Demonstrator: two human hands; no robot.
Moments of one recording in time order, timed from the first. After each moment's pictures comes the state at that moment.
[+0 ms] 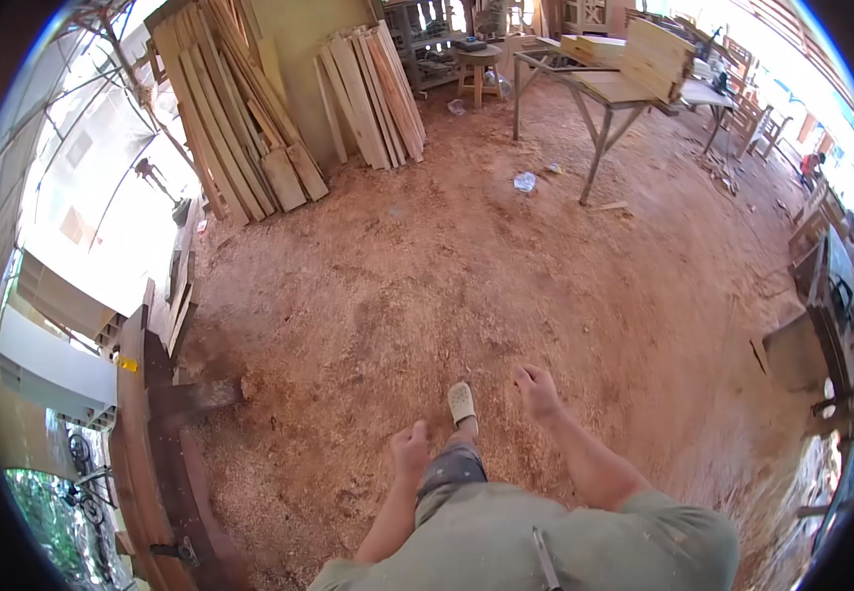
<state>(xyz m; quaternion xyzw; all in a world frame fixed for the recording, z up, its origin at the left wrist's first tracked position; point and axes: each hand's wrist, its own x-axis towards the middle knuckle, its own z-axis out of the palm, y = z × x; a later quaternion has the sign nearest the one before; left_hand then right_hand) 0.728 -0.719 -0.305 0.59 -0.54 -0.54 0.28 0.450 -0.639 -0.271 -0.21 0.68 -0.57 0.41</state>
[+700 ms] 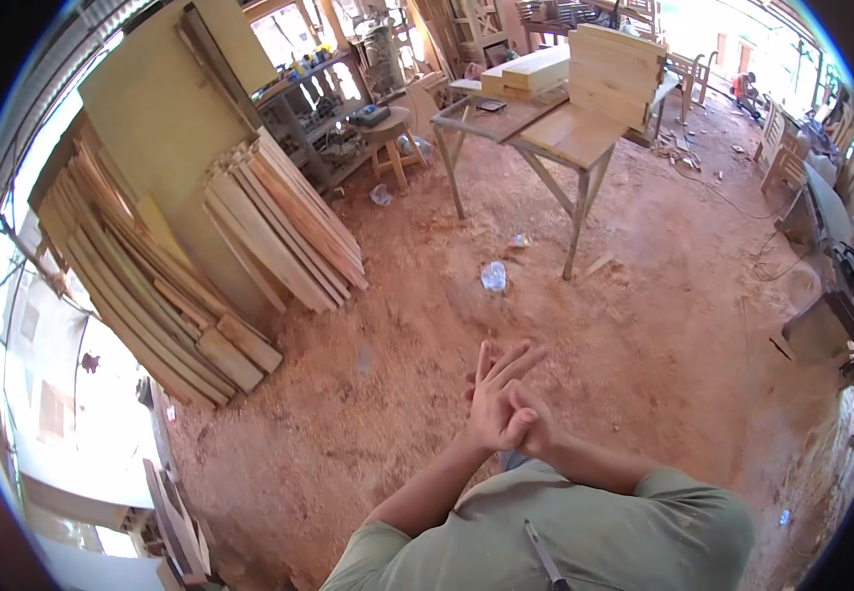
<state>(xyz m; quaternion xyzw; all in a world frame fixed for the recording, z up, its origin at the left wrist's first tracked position) 0.193 -1.112 -0.085 -0.12 -0.82 -0.44 0.35 0.162 -1.021 -0.118 -0.30 0.34 -0.82 0.35</state>
